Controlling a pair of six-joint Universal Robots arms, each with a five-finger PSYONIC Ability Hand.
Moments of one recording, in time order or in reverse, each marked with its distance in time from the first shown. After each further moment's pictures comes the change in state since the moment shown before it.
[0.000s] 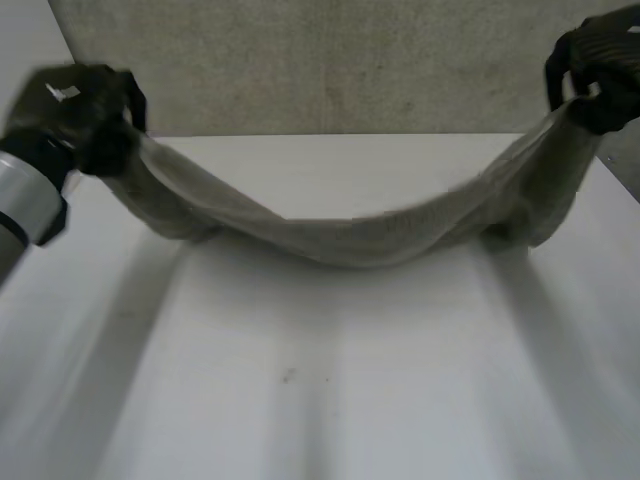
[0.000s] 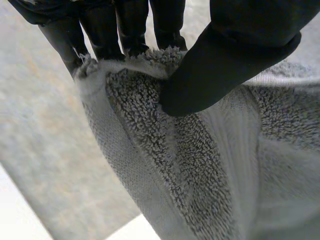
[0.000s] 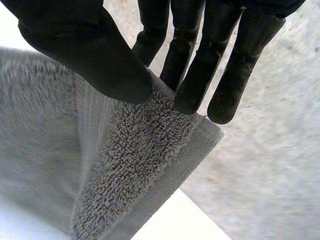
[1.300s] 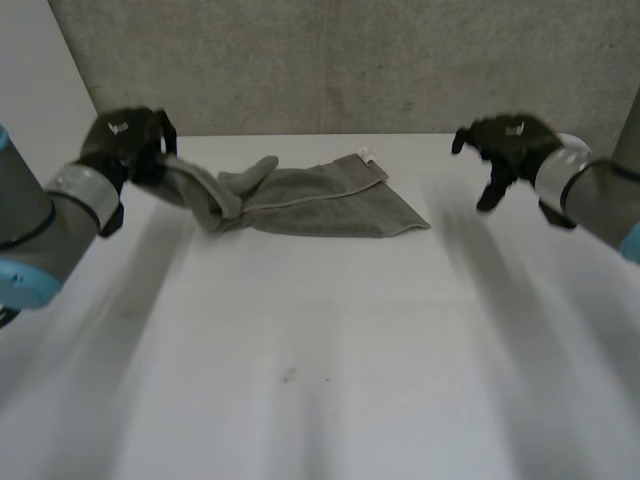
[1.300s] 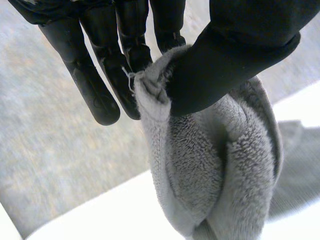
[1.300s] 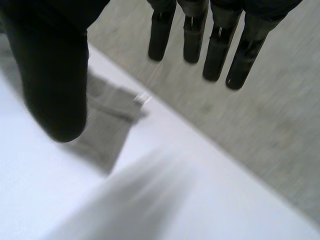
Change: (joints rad) left arm 0.030 -0.479 0.224 0.153 0.050 -0.093; right arm 0.138 0.524 -0.156 -0.188 0.104 0.058; left_hand 0.005 0.000 0.000 0.000 0.000; right_hand -0.961 -0.832 -0.834 -0.836 -0.818
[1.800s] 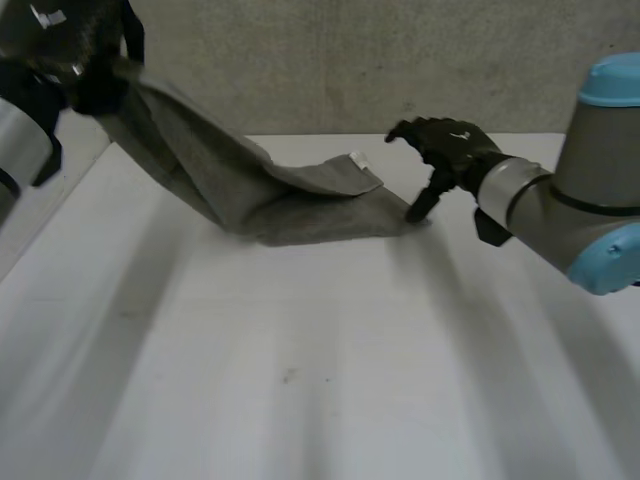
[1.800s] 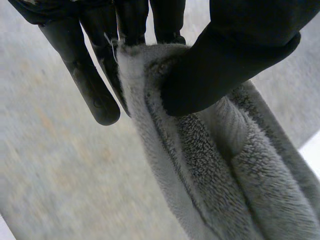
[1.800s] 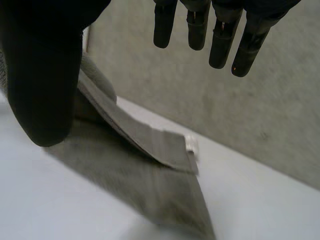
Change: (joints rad) left arm -0.047 0.473 -0.103 -0.073 0.006 0.099; right arm 0.168 -0.021 0.033 -0.113 0.000 0.317; left_hand 0.000 0.000 0.000 0.000 0.000; right_hand -0.172 -0.143 -0.144 -0.143 -0.154
